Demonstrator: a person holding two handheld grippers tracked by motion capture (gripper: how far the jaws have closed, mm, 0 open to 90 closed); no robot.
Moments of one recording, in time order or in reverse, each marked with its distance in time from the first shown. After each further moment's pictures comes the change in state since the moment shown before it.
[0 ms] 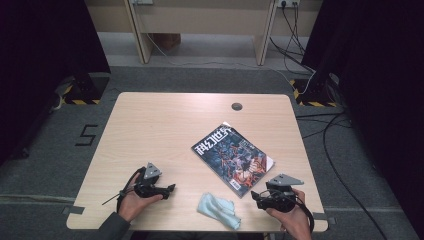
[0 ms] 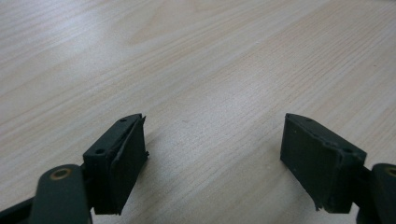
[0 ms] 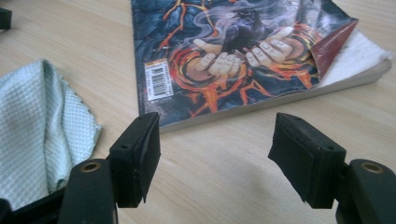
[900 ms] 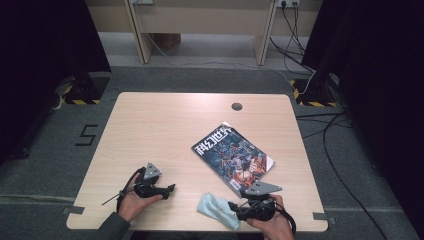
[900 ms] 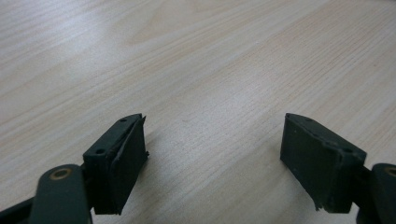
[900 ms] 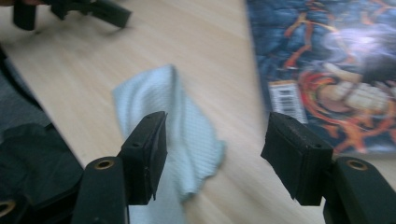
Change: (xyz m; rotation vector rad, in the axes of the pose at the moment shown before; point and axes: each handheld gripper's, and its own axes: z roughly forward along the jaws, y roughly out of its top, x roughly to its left) left arm 0.000 0.000 0.000 0.001 0.001 0.006; right arm 0.061 0.009 0.008 -0.007 0.200 -0.109
